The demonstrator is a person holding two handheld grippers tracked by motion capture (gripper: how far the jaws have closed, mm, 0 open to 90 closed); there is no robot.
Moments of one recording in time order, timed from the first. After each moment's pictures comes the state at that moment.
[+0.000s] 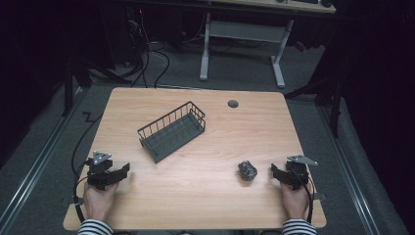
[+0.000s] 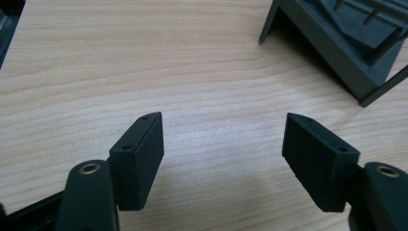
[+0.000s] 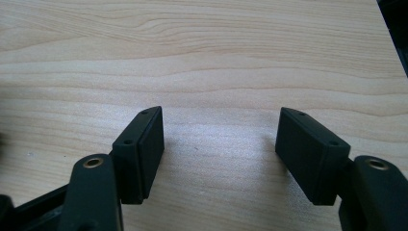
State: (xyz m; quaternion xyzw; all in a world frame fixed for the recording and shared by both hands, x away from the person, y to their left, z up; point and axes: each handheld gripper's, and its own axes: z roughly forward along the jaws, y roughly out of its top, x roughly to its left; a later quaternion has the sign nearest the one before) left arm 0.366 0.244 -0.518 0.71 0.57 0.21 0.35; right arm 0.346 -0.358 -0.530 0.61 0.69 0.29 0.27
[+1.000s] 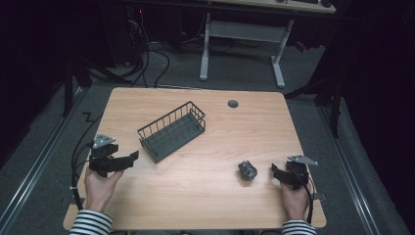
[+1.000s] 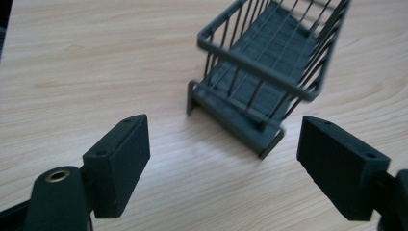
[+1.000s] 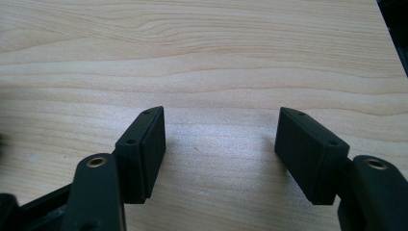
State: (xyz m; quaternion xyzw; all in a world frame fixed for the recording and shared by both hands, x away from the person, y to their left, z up) left arm 0.374 0.219 -0.441 0.73 0.52 0.18 0.40; right arm 0.346 -0.359 -0.530 0.61 0.68 0.29 0.27
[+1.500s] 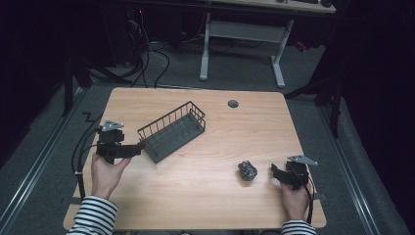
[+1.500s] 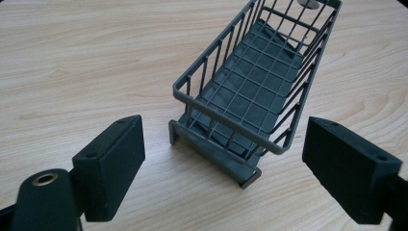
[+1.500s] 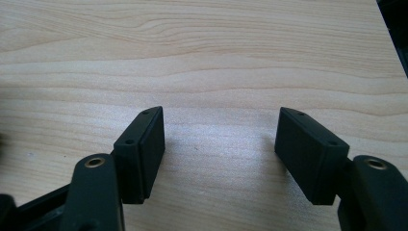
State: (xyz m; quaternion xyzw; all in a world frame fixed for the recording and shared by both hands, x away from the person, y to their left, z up) left arm 0.402 0.195 -0.417 0.75 0.52 0.17 0.38; right arm 0.346 -0.358 -0.530 0.61 0.68 0.29 0.27
